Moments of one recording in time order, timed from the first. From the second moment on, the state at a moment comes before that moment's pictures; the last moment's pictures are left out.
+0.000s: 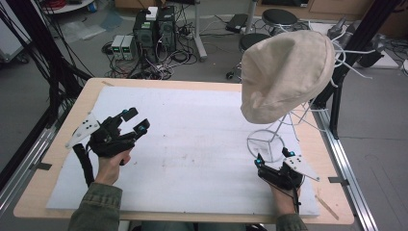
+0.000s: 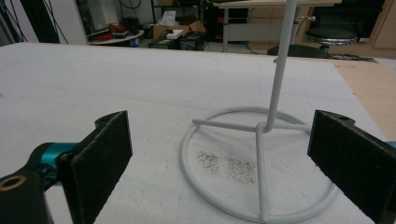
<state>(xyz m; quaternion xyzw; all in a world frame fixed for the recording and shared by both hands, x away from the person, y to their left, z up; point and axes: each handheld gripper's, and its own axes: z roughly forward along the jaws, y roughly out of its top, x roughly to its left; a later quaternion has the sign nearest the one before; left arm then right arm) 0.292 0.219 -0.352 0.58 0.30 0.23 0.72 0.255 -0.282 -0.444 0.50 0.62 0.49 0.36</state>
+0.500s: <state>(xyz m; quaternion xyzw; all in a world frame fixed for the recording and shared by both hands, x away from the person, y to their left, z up) 0.277 0.254 -0.392 0.58 0.37 0.27 0.67 0.257 -0.282 -0.444 0.50 0.62 0.49 0.36</state>
